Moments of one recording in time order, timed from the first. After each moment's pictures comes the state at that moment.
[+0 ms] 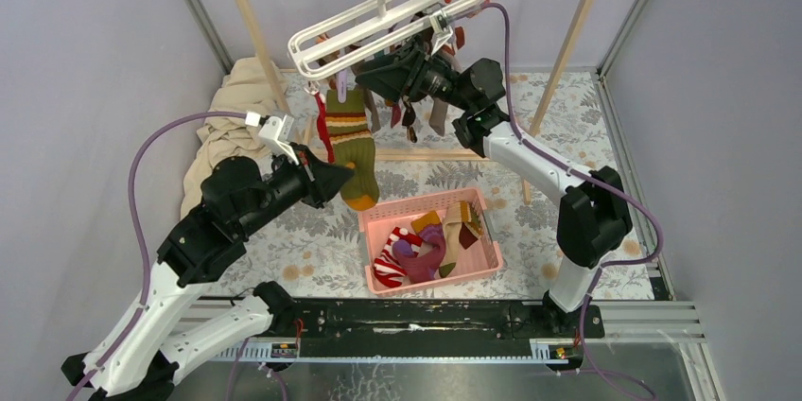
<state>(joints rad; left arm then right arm) -0.70 0.72 1.13 -0.60 0.03 -0.51 0.61 1.77 1.48 0.84 -0.67 0.87</state>
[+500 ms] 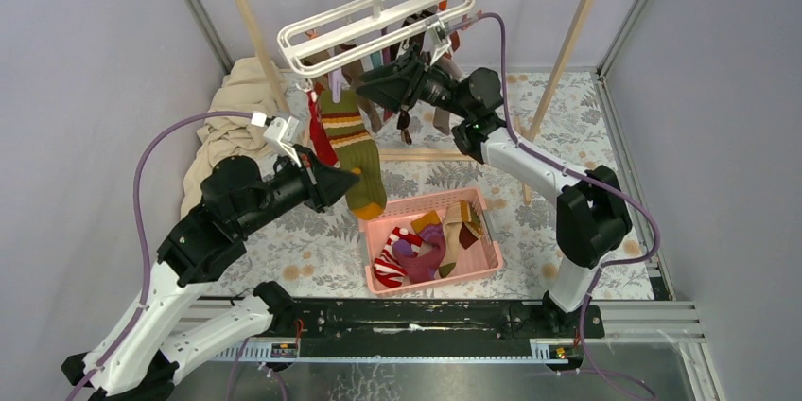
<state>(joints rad) -0.70 0.73 1.14 -0.60 0.13 -0.53 0.62 1.78 1.44 0.90 -0.69 0.87</state>
